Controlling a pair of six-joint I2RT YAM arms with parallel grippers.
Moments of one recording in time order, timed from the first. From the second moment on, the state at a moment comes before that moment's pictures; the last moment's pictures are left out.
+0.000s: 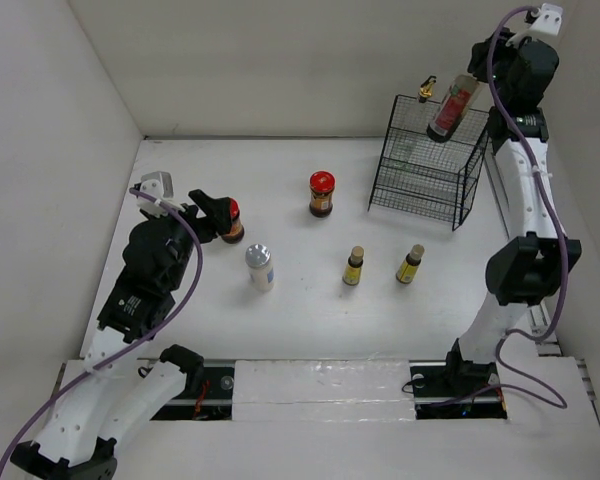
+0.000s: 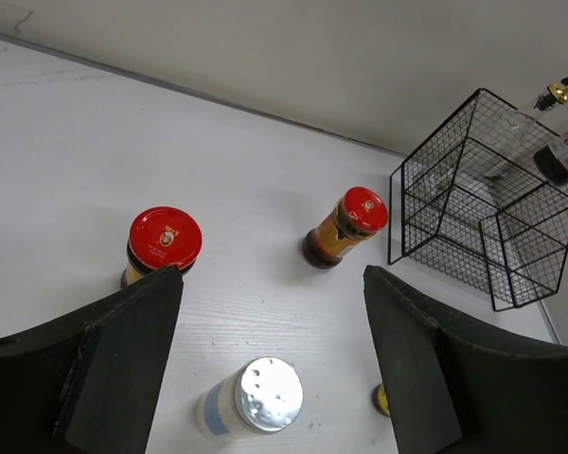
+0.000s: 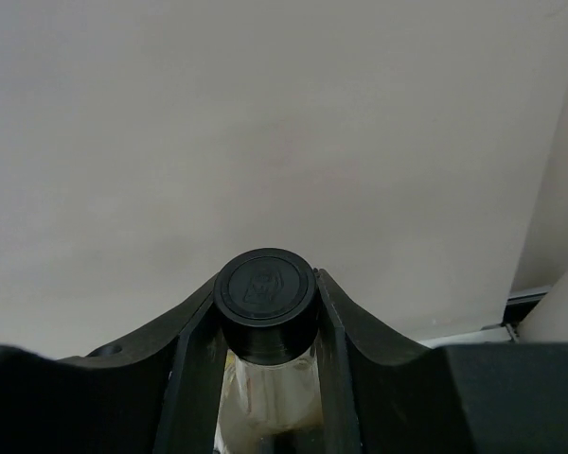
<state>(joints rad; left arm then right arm) -0.44 0.66 0.91 -0.34 -0.28 -0.47 -0.07 1.79 1.97 0.00 -0.02 0.22</state>
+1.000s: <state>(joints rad) -0.44 0.70 0.91 -0.34 -0.28 -0.47 -0.03 2.01 1.87 0.08 0.19 0.12</state>
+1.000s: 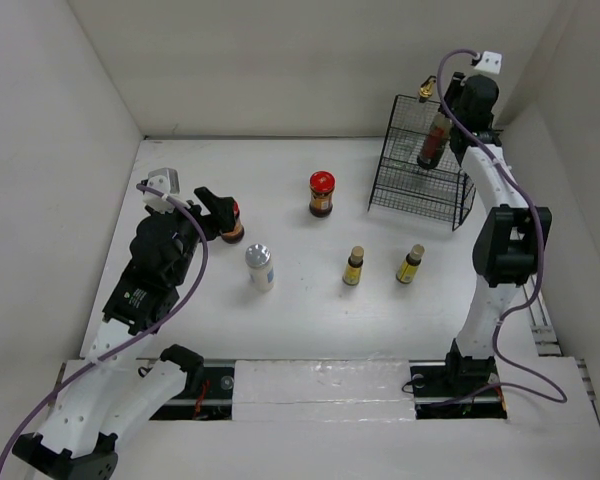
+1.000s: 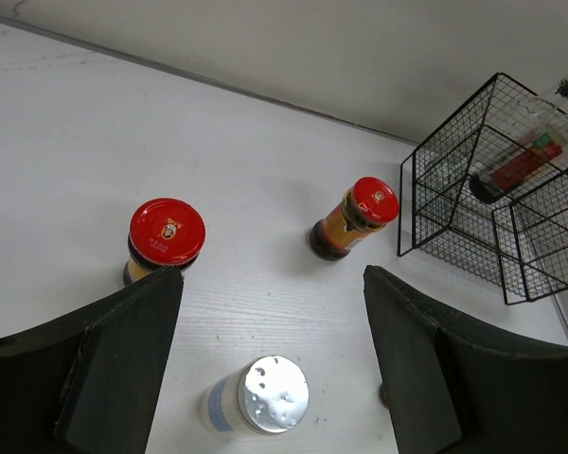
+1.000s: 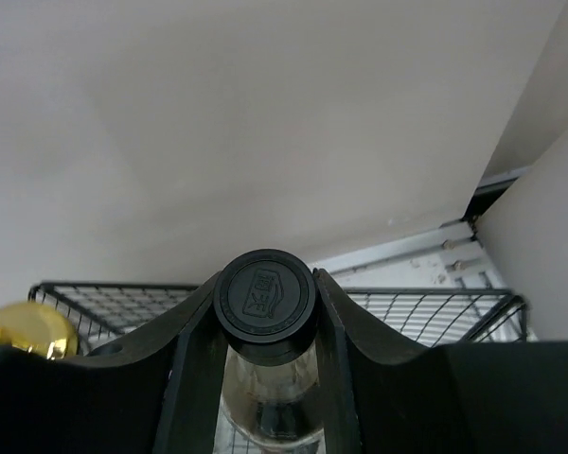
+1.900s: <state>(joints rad) -0.44 0.68 0.91 -0.34 -0.27 -0.47 0.01 1.87 1.72 0.23 0.23 0.15</state>
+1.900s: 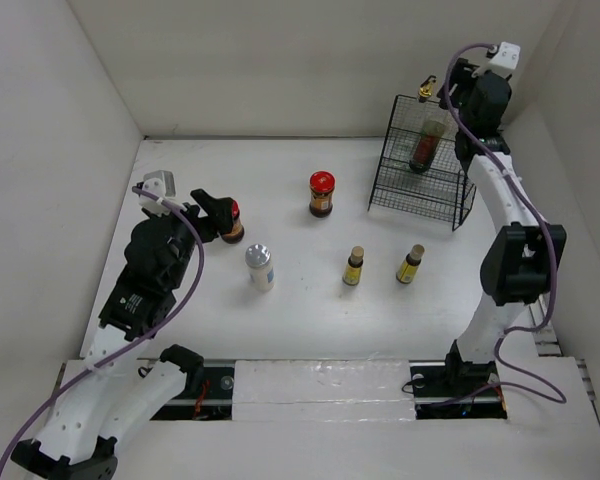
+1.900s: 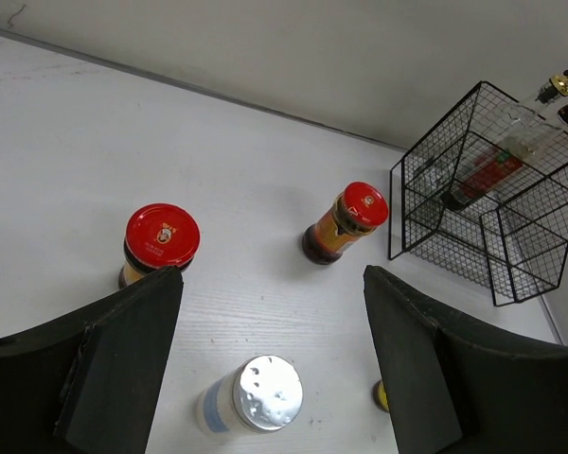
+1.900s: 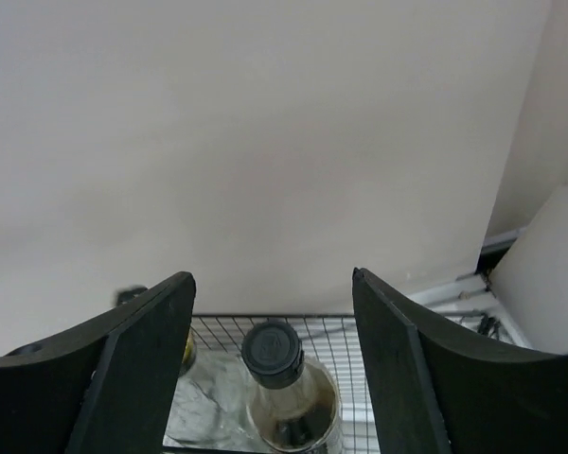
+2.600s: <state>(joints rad) -0.44 0.67 0.91 -0.36 -0.37 -0.50 0.61 1.51 1.26 0.00 -0.41 0.03</state>
